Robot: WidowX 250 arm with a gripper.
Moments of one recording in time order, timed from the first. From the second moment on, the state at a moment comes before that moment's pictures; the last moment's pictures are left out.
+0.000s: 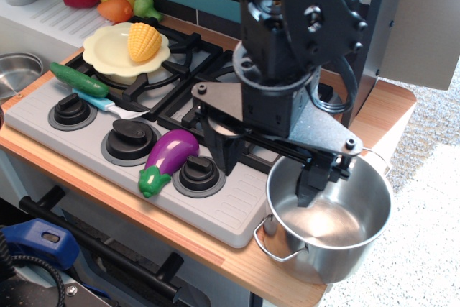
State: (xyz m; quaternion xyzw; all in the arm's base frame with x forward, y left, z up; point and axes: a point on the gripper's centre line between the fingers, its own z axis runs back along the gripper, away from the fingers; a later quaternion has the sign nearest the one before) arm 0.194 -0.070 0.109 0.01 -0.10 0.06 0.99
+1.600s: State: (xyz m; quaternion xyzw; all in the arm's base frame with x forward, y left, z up) arm 0.227 -0.050 0.034 -0.04 -0.13 0.04 0.99
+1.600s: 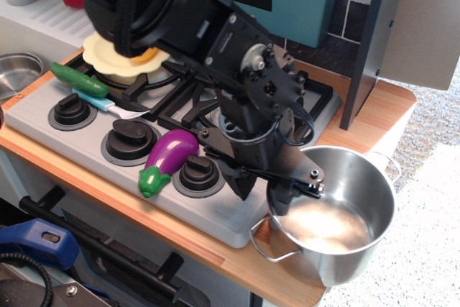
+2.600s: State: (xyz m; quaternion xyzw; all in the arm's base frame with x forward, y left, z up) arm 0.263 0.007 0.103 0.03 -0.10 -0.02 0.99
